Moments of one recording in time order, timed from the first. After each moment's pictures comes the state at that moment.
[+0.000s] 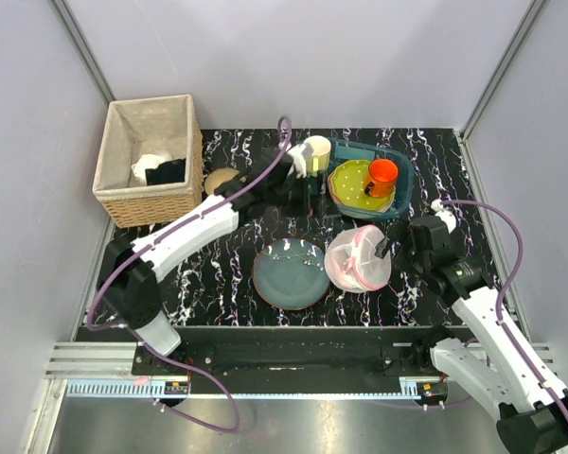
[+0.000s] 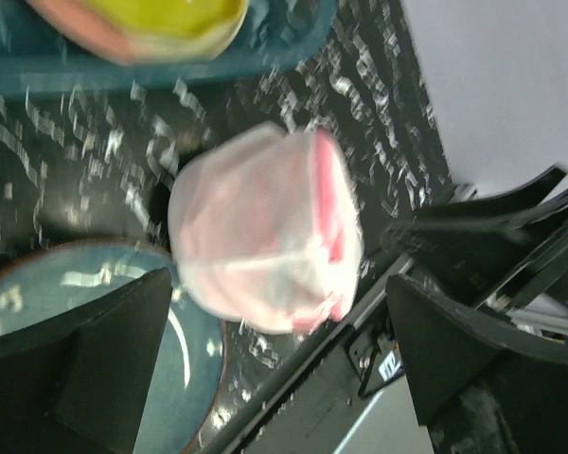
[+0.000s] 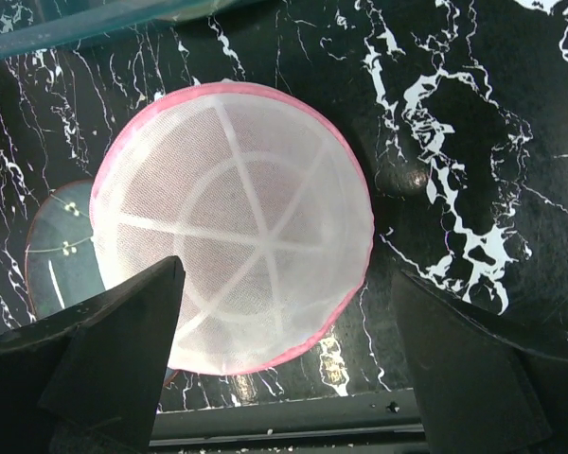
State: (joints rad) left arm -0.73 1.60 1.33 -0.32 0.30 -0.68; right arm 0.36 0.79 0.77 -0.75 0.20 0.74
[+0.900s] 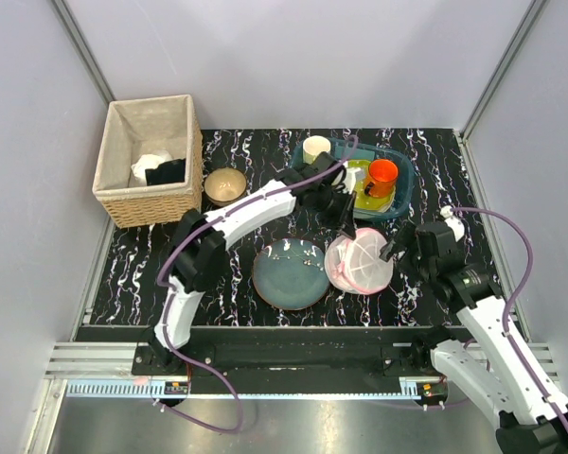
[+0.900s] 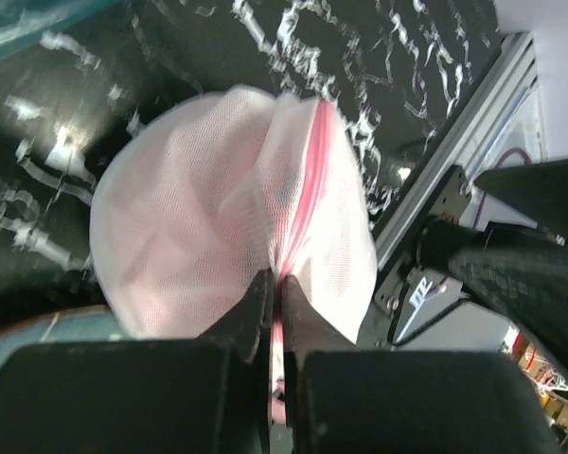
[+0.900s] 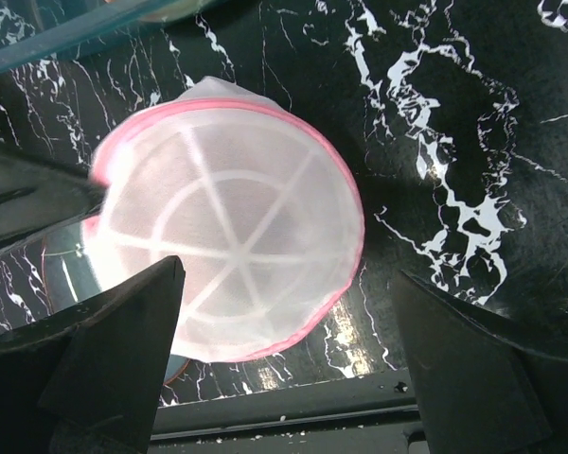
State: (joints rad) left arm -0.82 2.14 1.92 -0.67 0.54 -0.43; right arm 0.35 0.71 0.76 -0.84 0.21 0.81
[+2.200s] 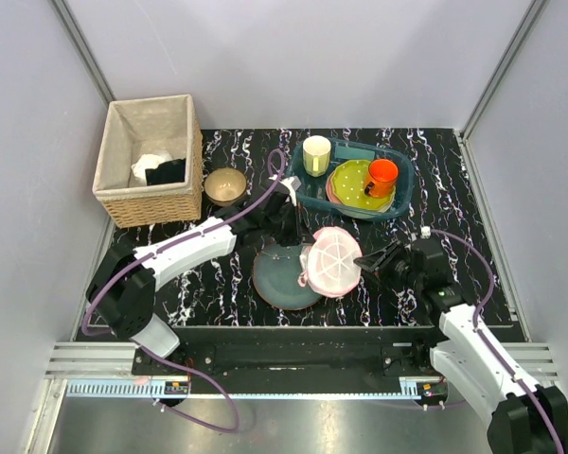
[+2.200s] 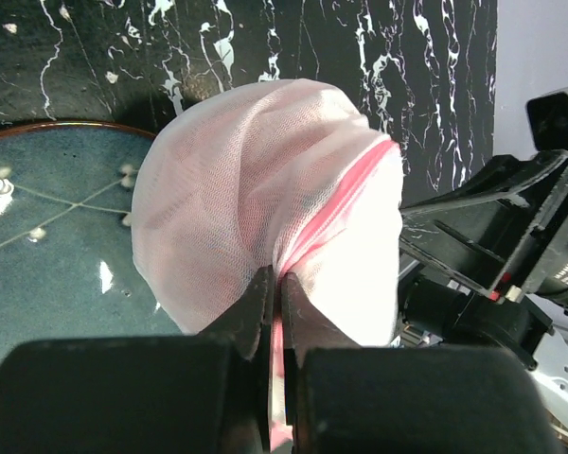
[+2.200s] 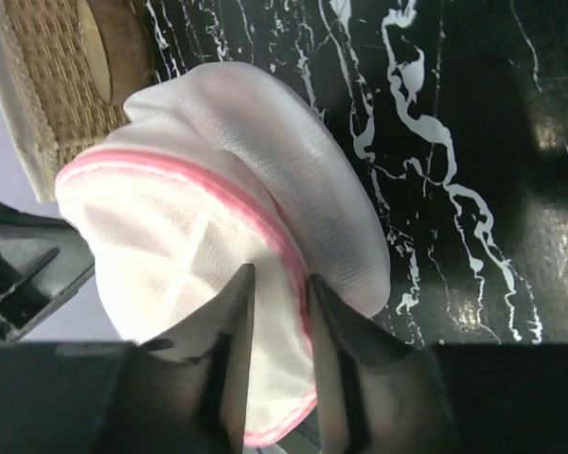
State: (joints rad) left arm -0.76 1.56 1.13 -0.28 0.27 -0.80; right arm 0.26 0.71 0.31 -0.18 -0.32 1.14
